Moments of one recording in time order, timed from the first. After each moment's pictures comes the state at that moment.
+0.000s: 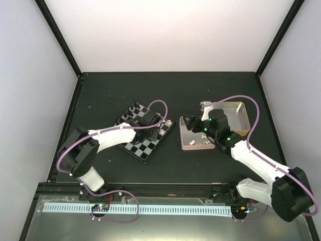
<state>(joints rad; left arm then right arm) -0.73 1.63 0.93 -0.37 -0.21 -0.38 0.53 1.12 0.62 0.06 -0.12 0.48</state>
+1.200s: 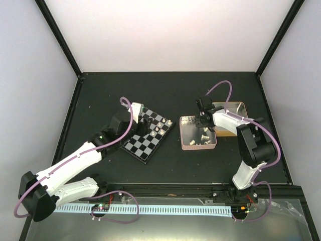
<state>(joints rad) -0.70 1.01 0.76 -0.24 -0.13 -0.40 0.39 1.73 1.03 -0.44 0.17 0.29</state>
